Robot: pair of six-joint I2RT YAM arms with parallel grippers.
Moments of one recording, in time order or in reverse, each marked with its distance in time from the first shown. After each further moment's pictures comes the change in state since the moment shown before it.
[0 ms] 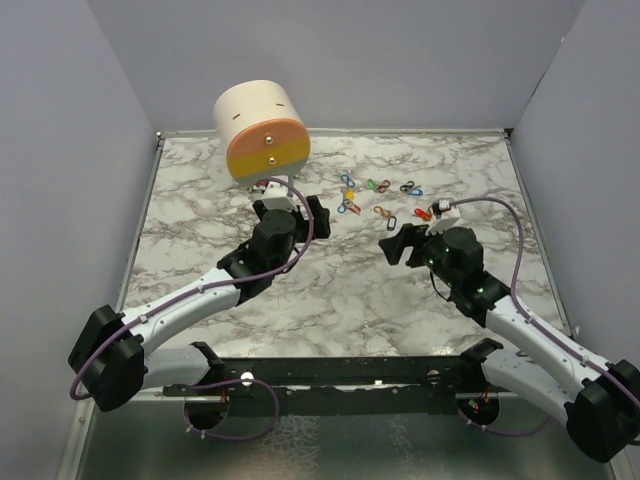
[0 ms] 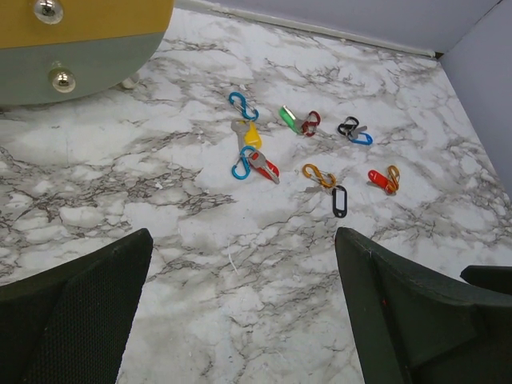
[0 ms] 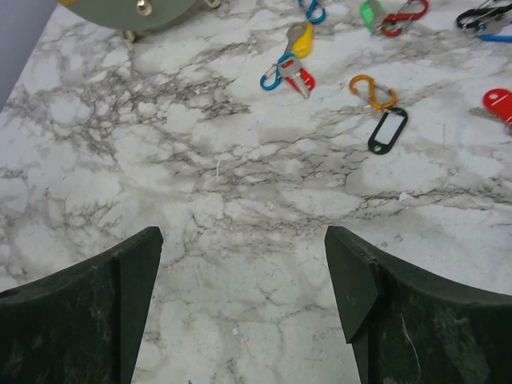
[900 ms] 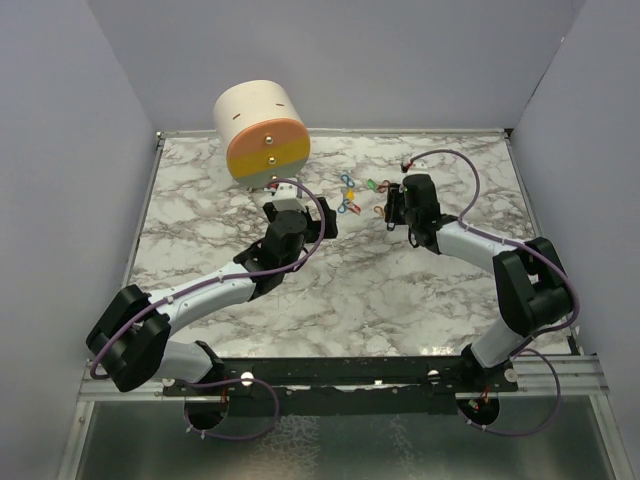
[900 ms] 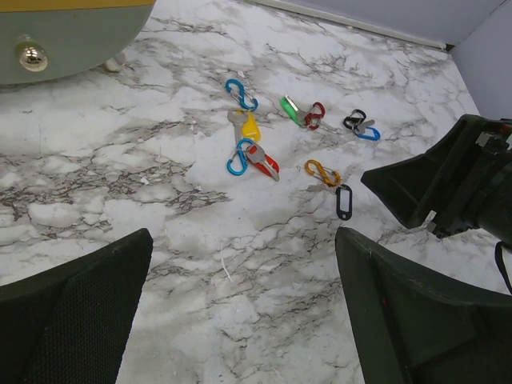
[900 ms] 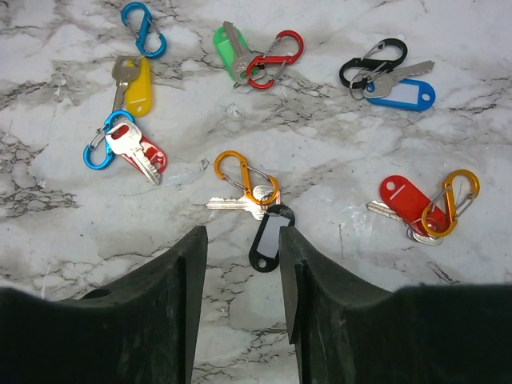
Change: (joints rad) left arm -0.001 0.129 -0.016 0.117 -0.002 -0.031; right arm -0.111 0.731 0.416 0.070 0.159 -0.174
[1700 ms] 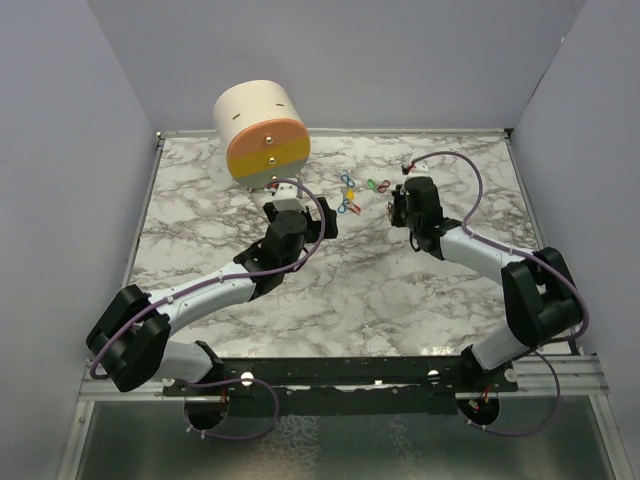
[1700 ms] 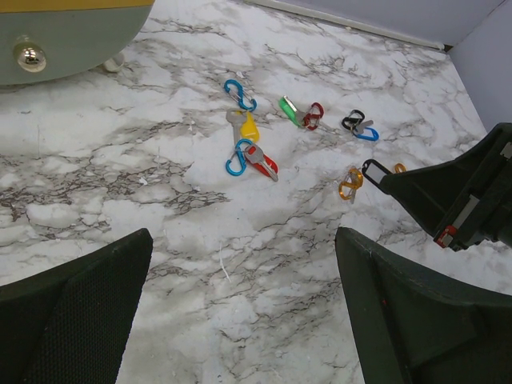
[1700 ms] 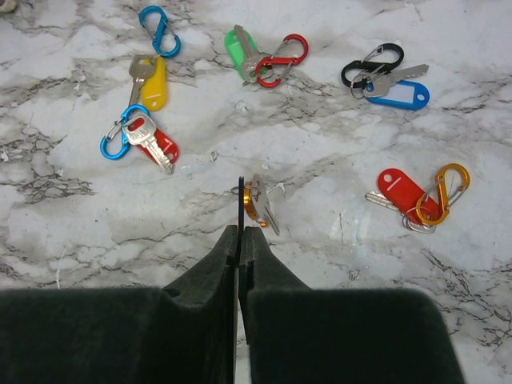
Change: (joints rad) left arm -0.001 0.000 0.000 0.001 0.000 0.000; right arm 0.022 -0.075 -0.044 -0.007 0.015 -0.010
